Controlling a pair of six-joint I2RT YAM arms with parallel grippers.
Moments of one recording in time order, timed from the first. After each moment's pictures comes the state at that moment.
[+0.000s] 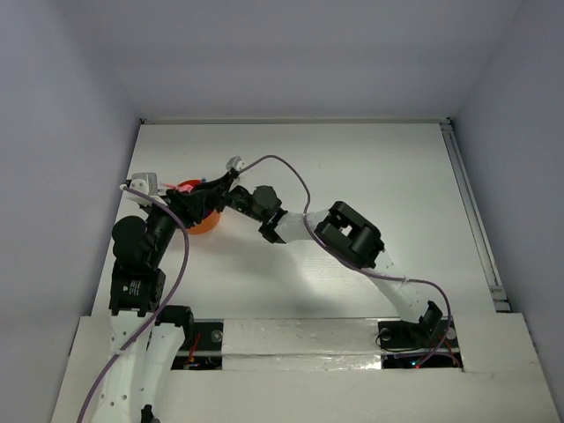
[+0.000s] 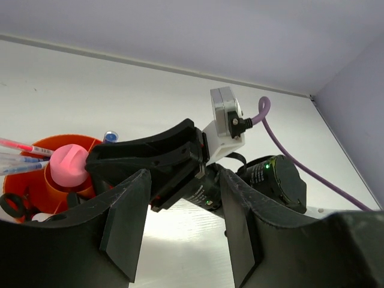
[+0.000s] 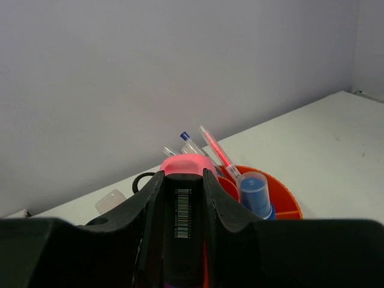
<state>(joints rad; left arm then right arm) -0.06 0.50 0.67 -0.20 0.21 -0.40 0.95 2.48 1.69 1.16 -0.22 0.35</state>
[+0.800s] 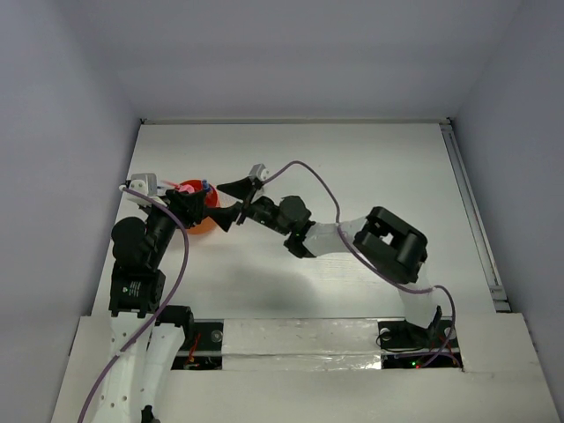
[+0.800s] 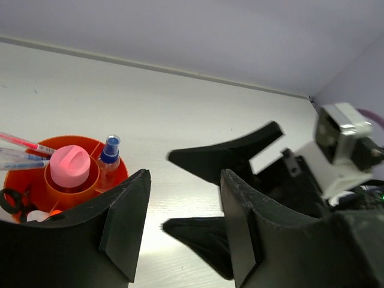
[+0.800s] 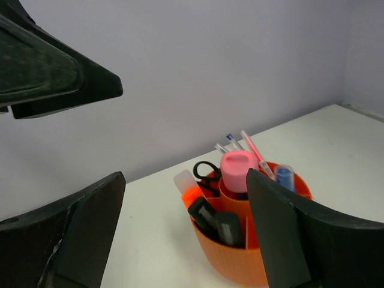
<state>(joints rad) -0.06 0.50 0.67 -0.20 0.21 -0.40 1.00 2.09 1.24 1.22 -0.18 0.29</state>
